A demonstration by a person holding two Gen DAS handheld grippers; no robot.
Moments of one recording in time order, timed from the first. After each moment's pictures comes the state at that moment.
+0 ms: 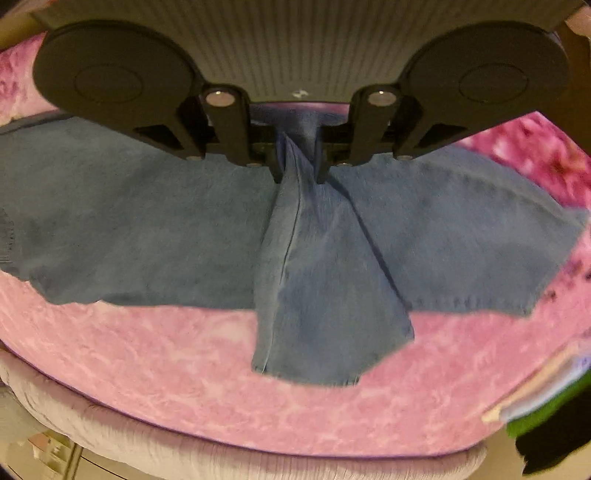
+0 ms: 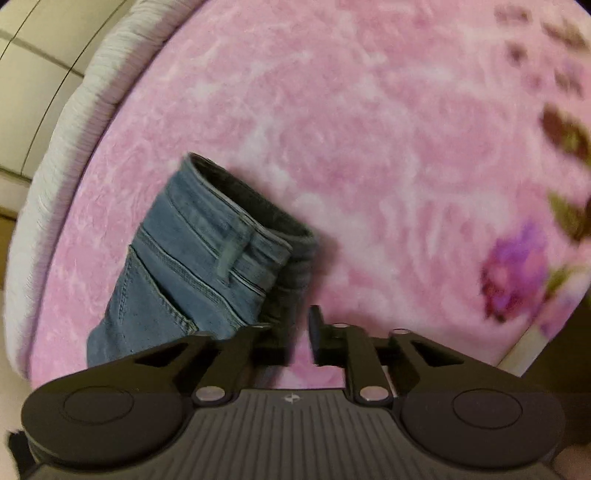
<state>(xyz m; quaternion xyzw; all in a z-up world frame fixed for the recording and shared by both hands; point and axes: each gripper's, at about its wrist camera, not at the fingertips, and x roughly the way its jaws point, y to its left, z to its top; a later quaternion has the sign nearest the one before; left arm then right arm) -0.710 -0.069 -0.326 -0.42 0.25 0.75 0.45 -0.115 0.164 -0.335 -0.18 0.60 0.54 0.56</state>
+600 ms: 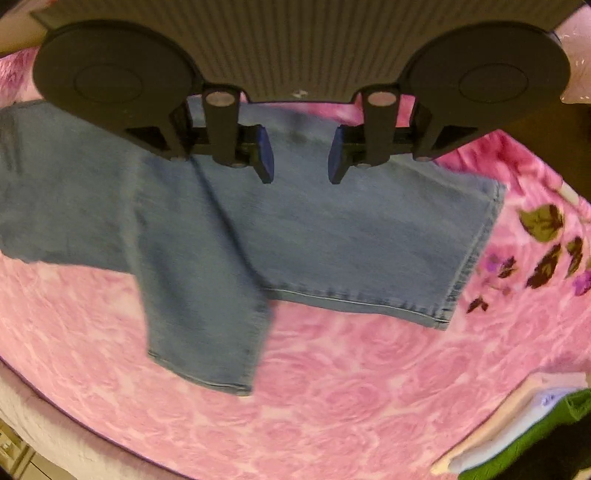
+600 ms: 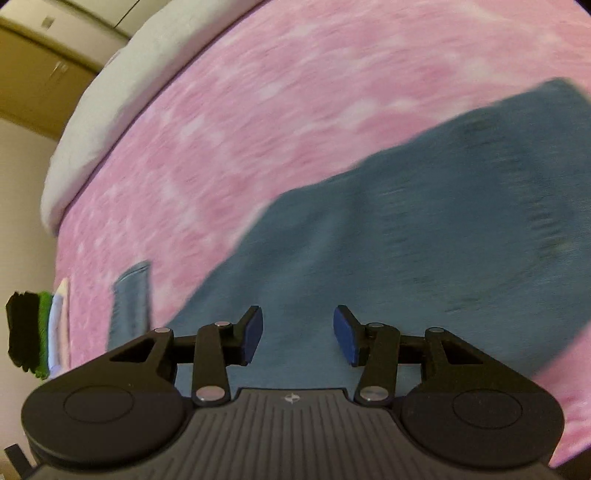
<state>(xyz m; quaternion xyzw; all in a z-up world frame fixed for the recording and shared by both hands) -0.876 -0.081 -0.295 -0.52 0.26 0.71 0.39 -0.404 0.192 -0.301 -0.29 0.58 0.66 0.39</state>
